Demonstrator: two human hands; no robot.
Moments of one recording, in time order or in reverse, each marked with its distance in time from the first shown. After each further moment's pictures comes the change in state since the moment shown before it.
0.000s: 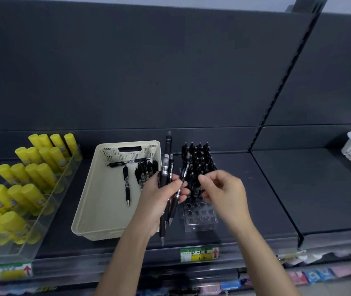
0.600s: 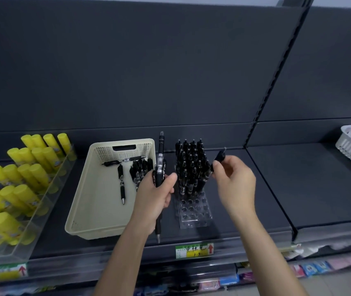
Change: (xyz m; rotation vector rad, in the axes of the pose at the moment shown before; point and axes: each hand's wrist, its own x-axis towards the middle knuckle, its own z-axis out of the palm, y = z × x) left_hand 0.003 -0.011 0.002 0.324 0.086 0.078; right_hand 0.013 -0.002 -0.020 -0.148 0.244 -0.053
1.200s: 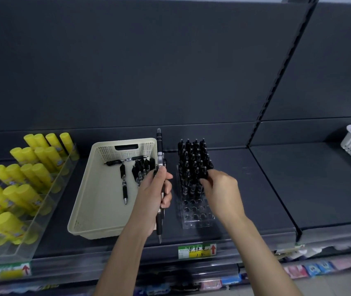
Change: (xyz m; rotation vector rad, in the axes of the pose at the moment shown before) left_hand 0.000 0.002 -0.004 -0.273 -0.067 -0.040; right_hand -0.006 0.018 0.022 -0.387 -0.257 -0.182
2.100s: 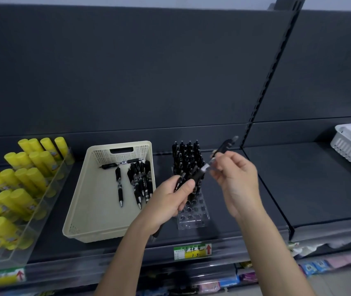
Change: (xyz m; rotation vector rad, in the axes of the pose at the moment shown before) left_hand -0.001 0.001 0.020 0.466 -0.335 0.000; right_hand 0.003 -0.018 -0.048 1.181 0.086 0.268
